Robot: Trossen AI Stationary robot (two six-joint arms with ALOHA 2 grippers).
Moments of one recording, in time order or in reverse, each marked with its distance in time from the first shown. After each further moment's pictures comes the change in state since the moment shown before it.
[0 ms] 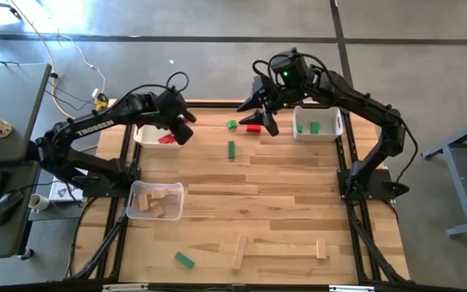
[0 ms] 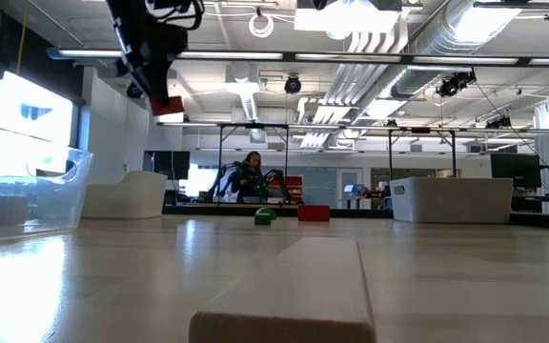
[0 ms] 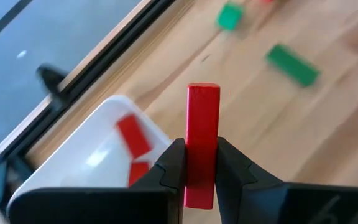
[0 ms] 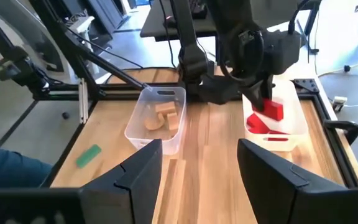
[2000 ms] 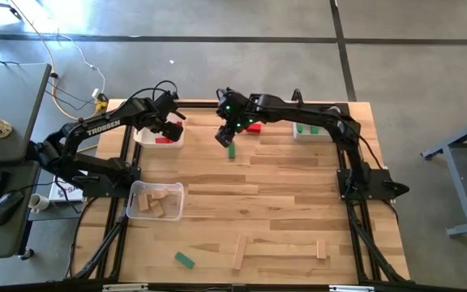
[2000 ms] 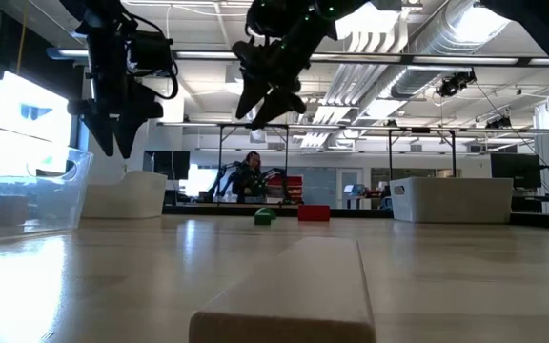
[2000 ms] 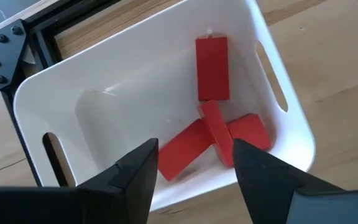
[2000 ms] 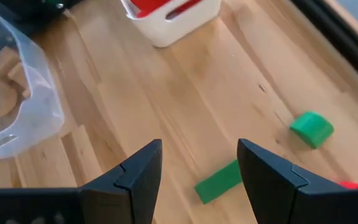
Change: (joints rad) left arm 0.227 0.001 -0.284 0.069 -0.037 -0.195; right arm 0.058 0.421 0.000 0.011 0.445 0.410
